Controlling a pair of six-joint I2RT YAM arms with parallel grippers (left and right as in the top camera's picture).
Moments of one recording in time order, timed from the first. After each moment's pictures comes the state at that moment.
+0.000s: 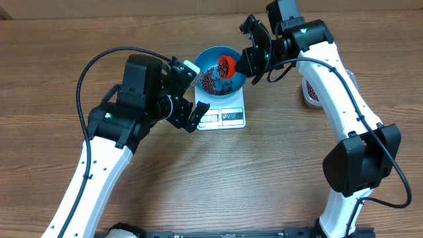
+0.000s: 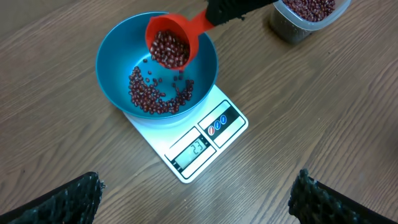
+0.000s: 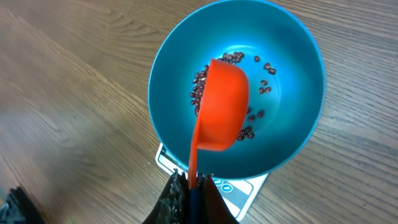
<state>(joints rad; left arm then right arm) -0.32 1.33 1.29 -0.80 0.32 0.22 0.30 2.01 1.94 -1.08 -0.48 -0.05</state>
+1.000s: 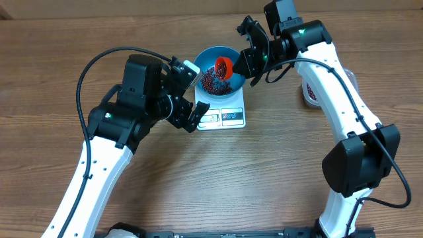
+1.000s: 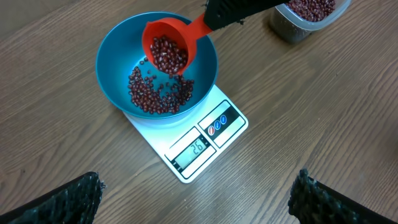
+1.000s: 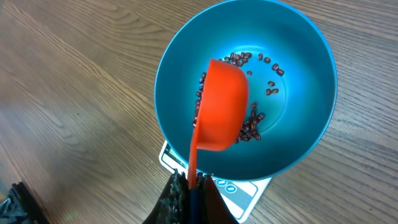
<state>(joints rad) -0.32 1.33 1.29 -0.80 0.32 0.22 0.30 2.01 1.94 -1.08 -0.50 -0.06</state>
